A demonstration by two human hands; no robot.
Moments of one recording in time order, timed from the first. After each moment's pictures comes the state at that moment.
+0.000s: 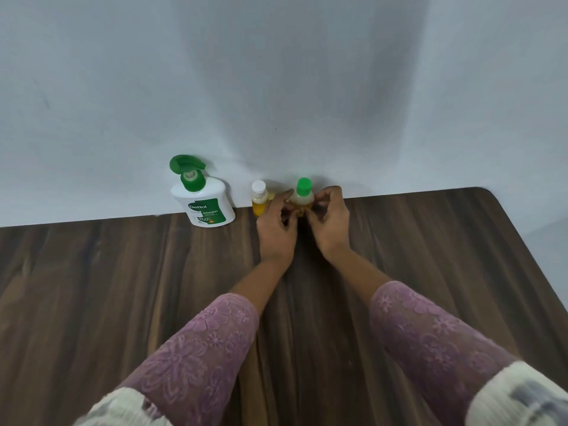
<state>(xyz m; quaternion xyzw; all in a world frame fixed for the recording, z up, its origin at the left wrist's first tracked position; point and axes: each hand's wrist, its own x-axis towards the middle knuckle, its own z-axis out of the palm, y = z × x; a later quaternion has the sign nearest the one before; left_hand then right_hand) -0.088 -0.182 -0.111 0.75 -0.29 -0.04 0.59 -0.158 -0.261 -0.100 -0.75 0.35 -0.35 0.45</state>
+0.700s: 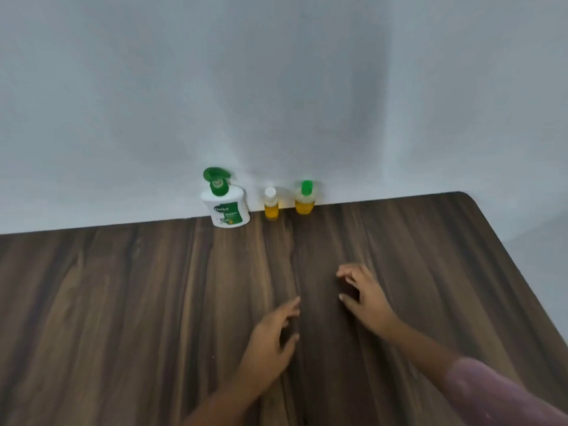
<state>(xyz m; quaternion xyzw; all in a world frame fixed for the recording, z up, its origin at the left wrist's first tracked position) -0.190 0.010 -0.111 0.74 -0.43 -0.27 0.44 -0.315 -0.206 -0.102 -0.86 0.27 -0.13 0.42</state>
